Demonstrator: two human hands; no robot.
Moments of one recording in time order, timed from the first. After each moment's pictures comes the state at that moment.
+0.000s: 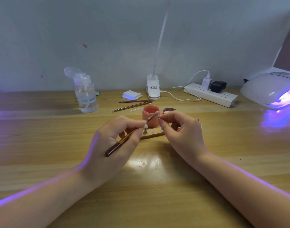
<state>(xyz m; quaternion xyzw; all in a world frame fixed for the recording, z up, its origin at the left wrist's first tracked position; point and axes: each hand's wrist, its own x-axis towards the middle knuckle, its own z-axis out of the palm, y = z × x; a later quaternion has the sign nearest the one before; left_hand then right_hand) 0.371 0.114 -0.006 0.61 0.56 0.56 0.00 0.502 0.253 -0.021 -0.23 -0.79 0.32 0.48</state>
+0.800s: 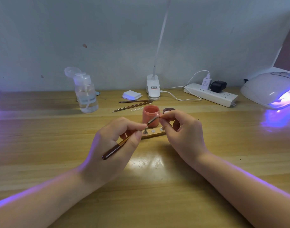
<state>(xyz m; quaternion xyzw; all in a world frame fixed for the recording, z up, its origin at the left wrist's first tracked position) 0.372 0.111 -0.006 0.61 0.57 0.55 0.00 0.500 0.258 -0.027 -0.22 -0.80 0.24 0.51</state>
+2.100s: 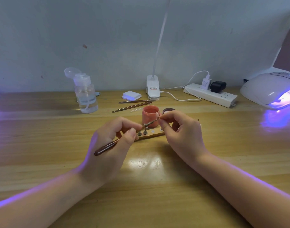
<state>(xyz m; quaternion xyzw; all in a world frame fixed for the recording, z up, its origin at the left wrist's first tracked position) 0.371 0.110 -0.008 0.56 0.58 0.59 0.05 0.501 0.255 -0.023 -0.23 -0.80 0.26 0.49</state>
